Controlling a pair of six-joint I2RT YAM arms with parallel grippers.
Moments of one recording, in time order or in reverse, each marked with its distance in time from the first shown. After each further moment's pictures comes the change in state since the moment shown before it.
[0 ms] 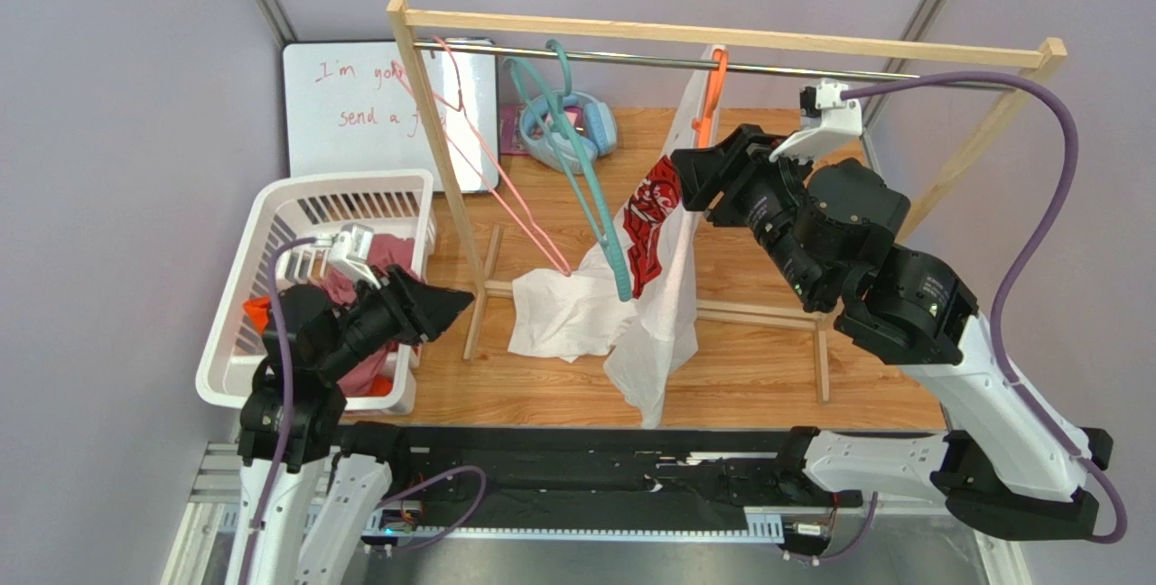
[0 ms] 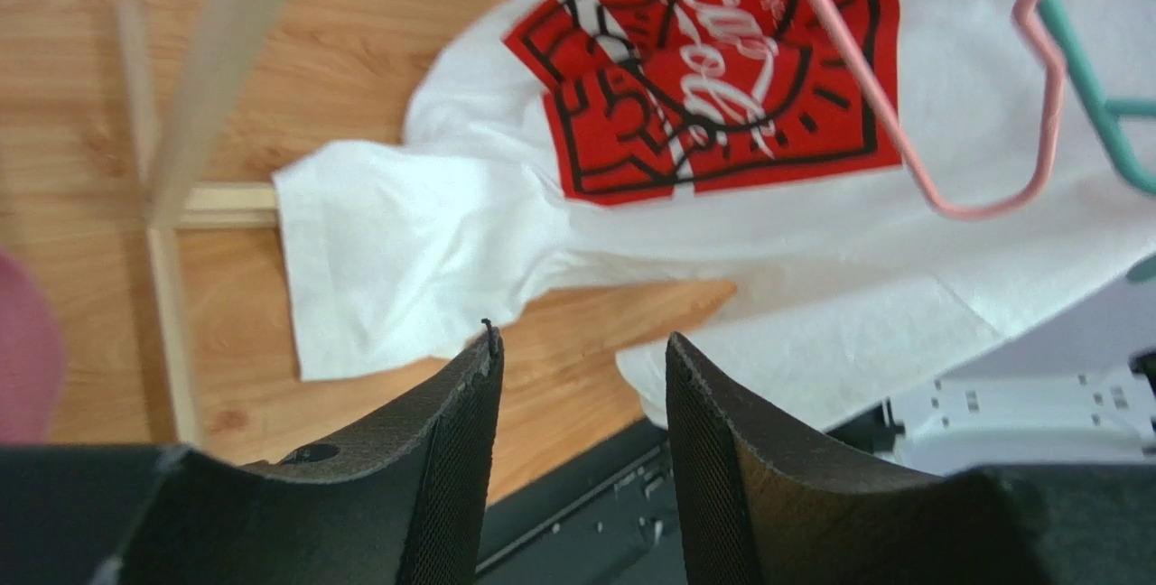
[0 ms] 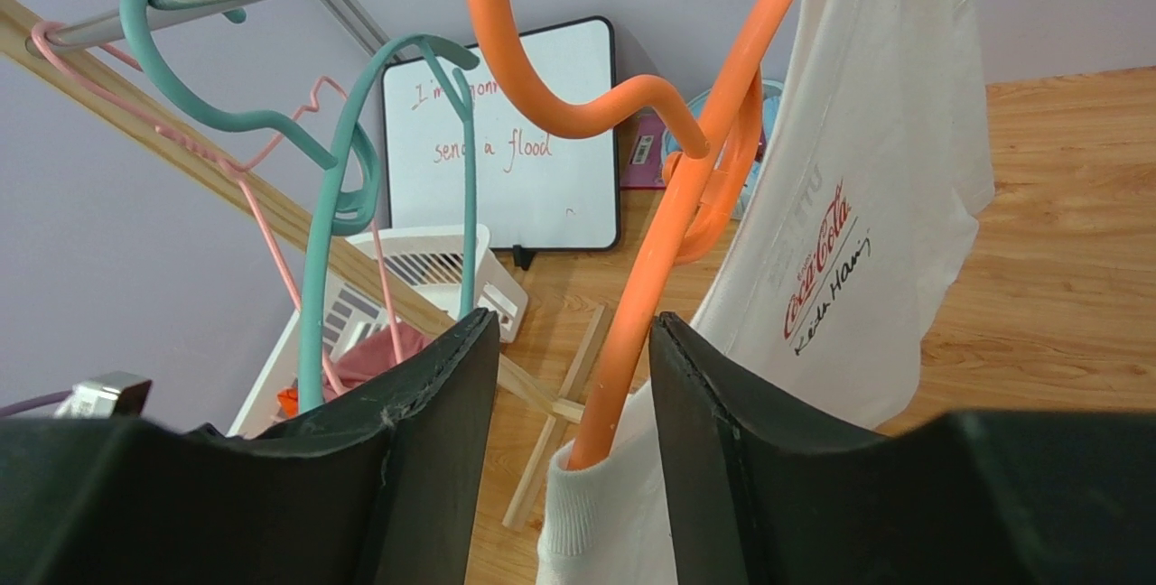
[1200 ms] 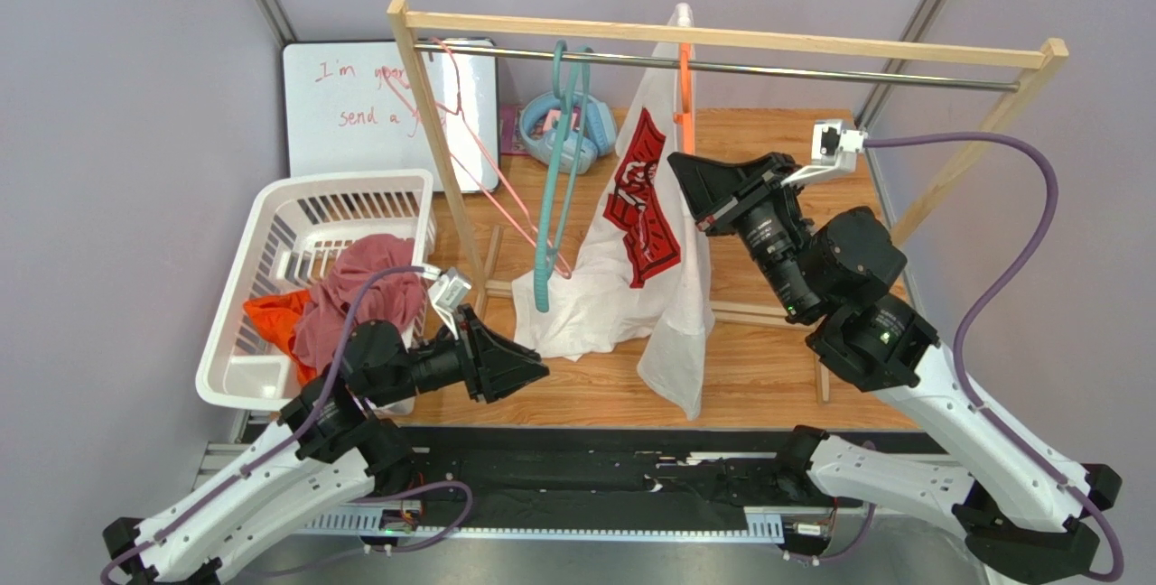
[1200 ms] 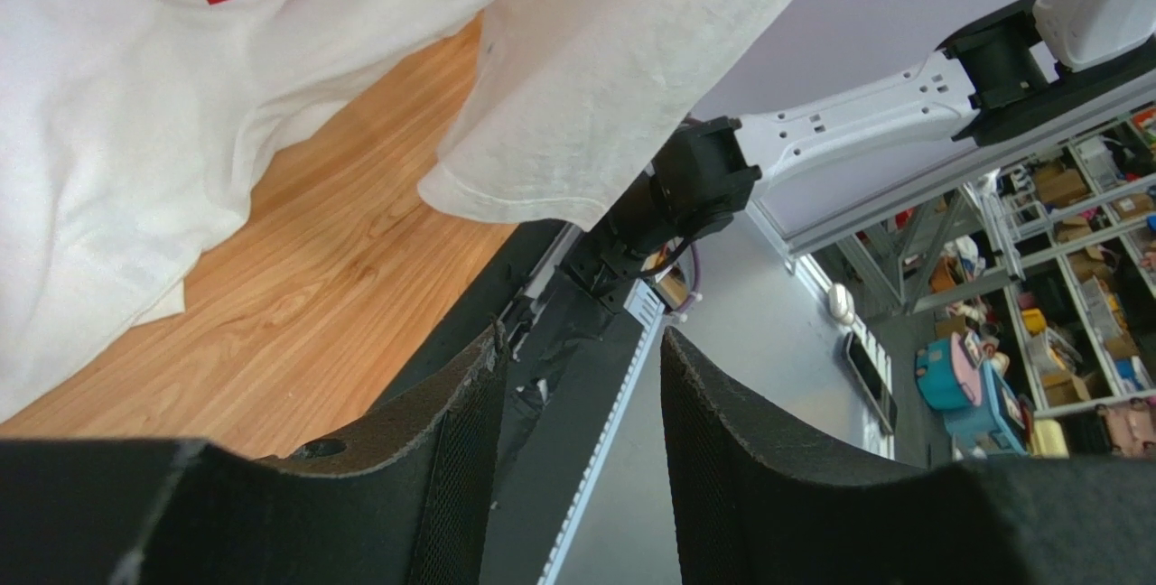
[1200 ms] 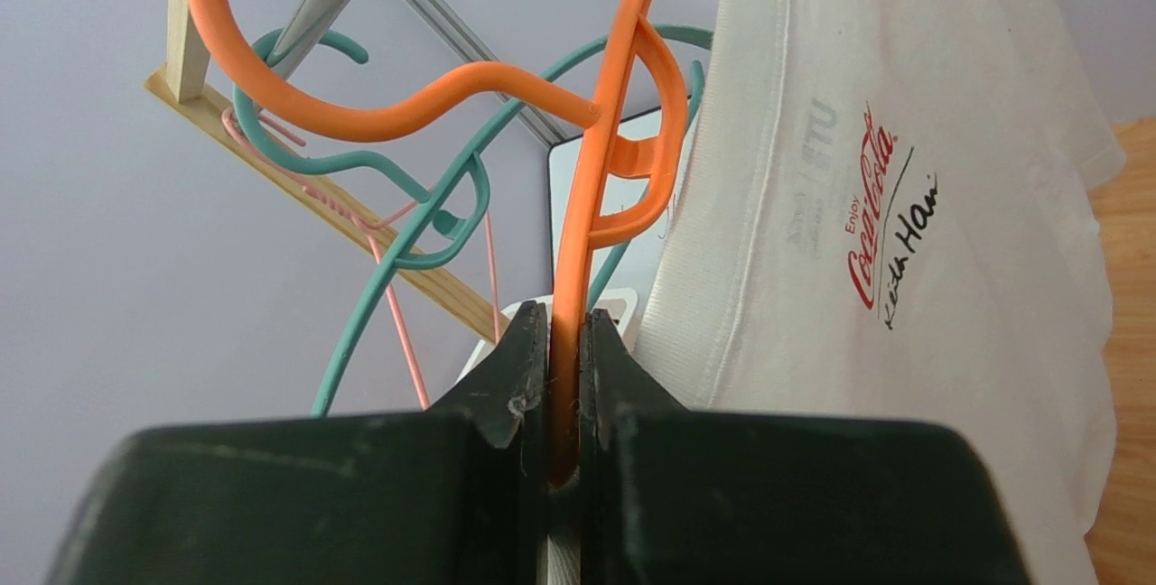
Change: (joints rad) left arm -0.755 -0.044 -0.321 0.416 -0.187 -0.098; right arm -0.097 -0.185 -0.436 0.510 -0.192 0.139
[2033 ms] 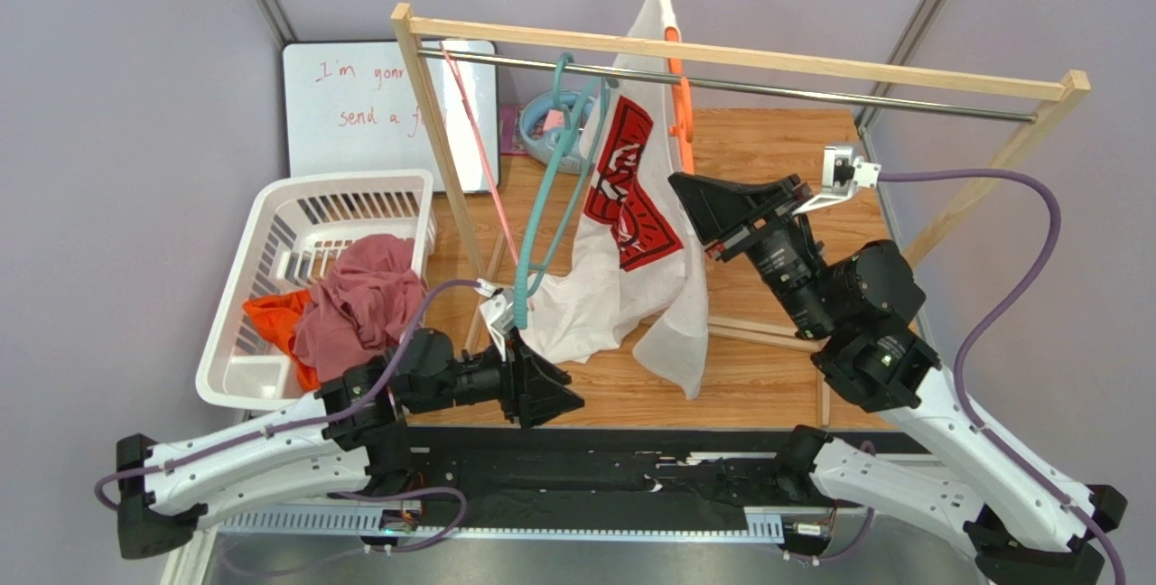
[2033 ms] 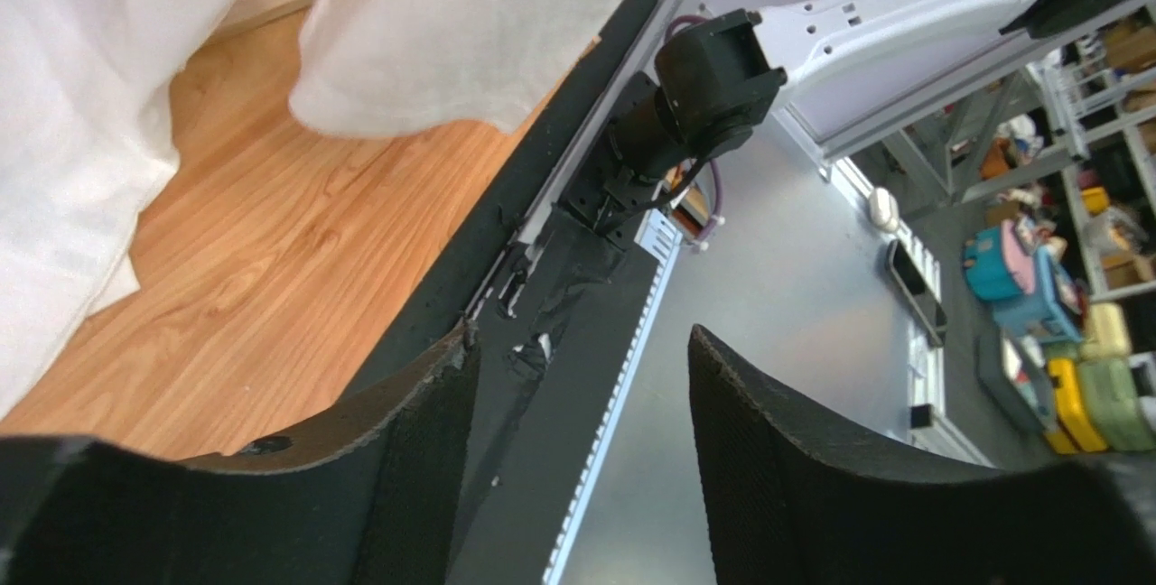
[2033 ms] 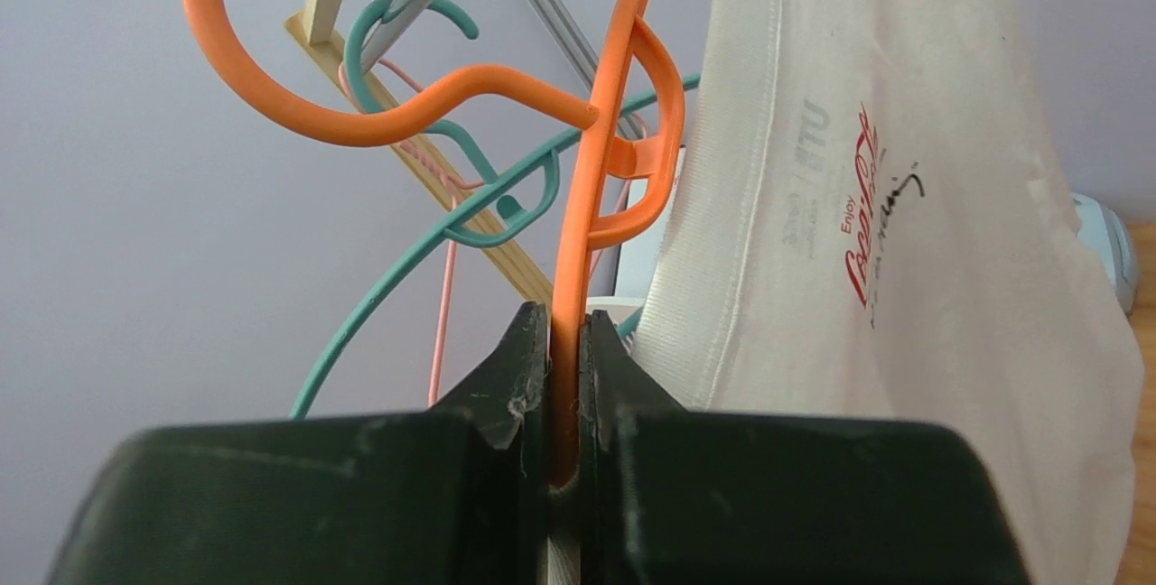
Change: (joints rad) left arm -0.273 0.195 0.006 0.098 -0.164 0.063; right arm -0.021 -0.113 -0.192 0.267 -0.203 -0.114
